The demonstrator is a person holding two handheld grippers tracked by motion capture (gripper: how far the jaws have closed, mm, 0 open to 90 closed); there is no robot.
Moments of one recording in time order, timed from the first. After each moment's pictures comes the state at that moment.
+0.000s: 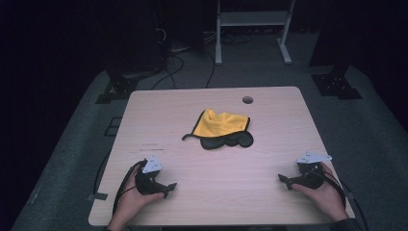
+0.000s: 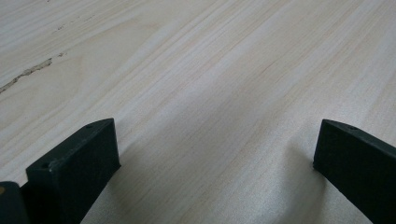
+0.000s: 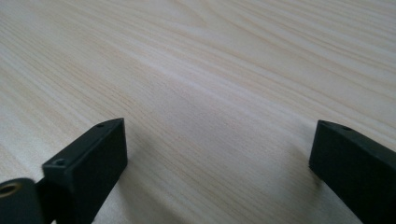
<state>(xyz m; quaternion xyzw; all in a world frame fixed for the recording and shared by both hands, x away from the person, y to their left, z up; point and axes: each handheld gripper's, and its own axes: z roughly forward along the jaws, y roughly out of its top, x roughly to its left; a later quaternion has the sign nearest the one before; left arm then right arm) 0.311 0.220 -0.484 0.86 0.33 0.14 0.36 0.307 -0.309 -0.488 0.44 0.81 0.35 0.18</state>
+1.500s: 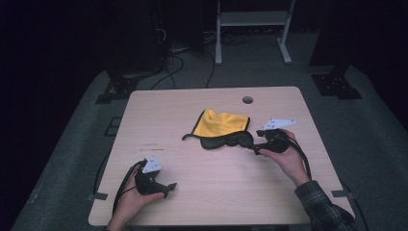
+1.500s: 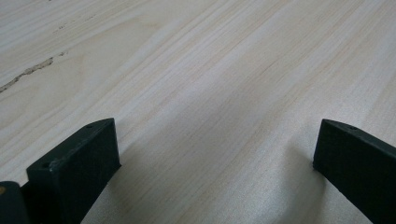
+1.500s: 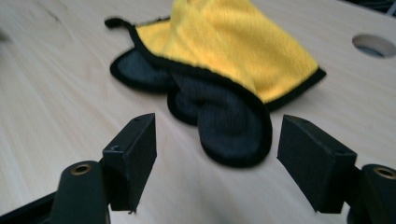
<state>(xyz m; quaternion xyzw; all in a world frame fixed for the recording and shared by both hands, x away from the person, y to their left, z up) 0.310 0.220 -0.484 0.86 0.33 0.15 0.36 0.397 -0.214 -0.431 0.36 0.82 0.42 0.16</state>
